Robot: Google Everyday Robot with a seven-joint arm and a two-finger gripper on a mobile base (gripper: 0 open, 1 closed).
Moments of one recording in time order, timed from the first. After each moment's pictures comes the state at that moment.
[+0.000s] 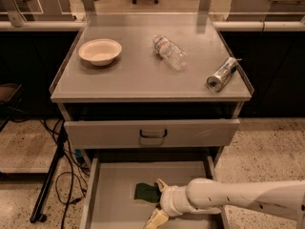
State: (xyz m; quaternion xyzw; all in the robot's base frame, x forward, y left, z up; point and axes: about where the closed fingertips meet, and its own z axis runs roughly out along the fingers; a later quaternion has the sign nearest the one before) arm 0.434 -0.001 0.390 -0.57 0.73 0.22 0.30
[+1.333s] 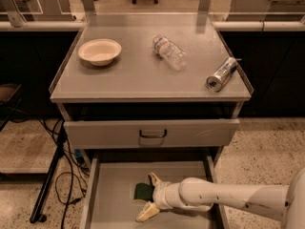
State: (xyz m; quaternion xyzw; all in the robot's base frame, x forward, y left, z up) arm 0.477 0.027 0.363 -0.56 0.71 0.22 0.36
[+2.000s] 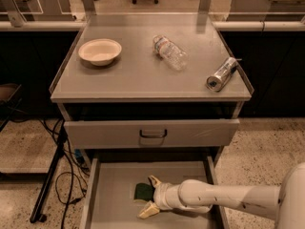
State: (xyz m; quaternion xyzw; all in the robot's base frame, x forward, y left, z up) arm 0.485 0.024 0.341 -0.56 0.72 0.21 0.36
